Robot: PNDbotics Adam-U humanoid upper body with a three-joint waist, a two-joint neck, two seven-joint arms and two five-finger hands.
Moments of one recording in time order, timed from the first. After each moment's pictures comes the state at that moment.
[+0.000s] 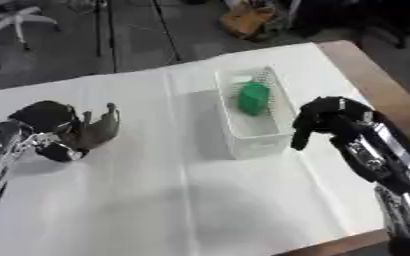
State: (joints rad) left arm -0.90 0.23 -0.06 -0.90 -1.51 -0.31 -0.24; right arm -0.11 -0.38 -0.11 -1.94 -0.38 -0.36 0.55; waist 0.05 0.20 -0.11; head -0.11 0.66
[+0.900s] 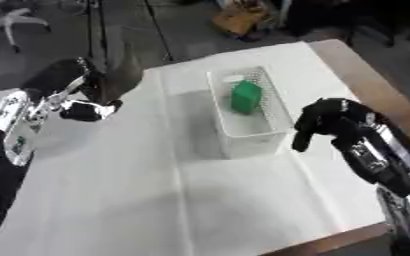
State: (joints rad) left arm -0.98 0.15 -0.04 -0.99 -1.18 -0.26 -0.16; right arm -0.12 -0.38 -0.10 -1.94 -0.40 -0.36 0.57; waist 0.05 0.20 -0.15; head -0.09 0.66
